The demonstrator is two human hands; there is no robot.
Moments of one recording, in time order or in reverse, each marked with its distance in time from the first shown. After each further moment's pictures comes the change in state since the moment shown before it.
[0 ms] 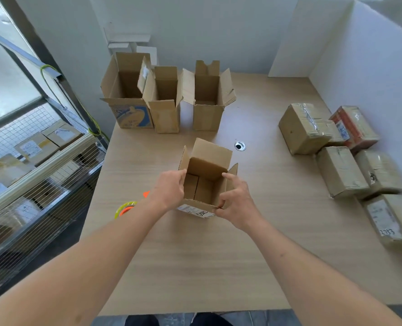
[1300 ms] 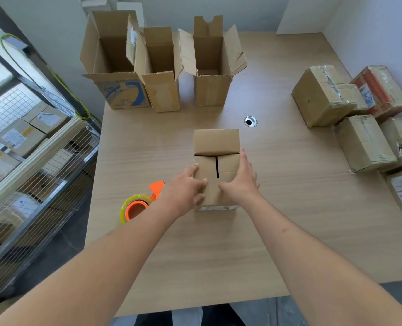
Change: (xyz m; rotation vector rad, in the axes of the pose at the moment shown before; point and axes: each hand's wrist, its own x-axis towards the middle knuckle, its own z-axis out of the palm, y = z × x) left_hand 0.010 -0.036 0.031 0.215 -0.357 0.177; right_hand 0.056 -0.008 0.050 0.146 0.061 0.629
